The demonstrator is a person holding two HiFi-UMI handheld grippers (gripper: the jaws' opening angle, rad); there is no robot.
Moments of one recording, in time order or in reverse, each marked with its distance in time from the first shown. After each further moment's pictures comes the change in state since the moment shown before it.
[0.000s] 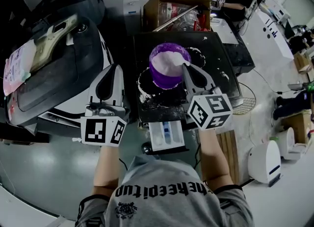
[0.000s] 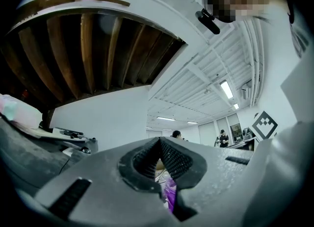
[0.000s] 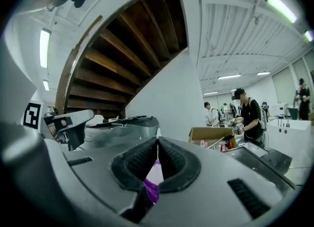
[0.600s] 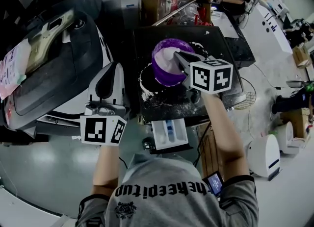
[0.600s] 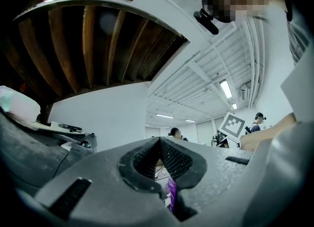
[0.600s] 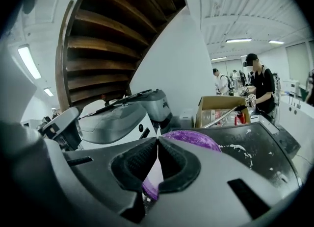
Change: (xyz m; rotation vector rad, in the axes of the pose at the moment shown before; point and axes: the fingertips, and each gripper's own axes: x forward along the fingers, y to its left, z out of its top) left arm 0.009 0.021 -0.021 -0.024 0.035 -0.025; right arm 0.079 -0.006 -0.041 0.112 0.380 0.128
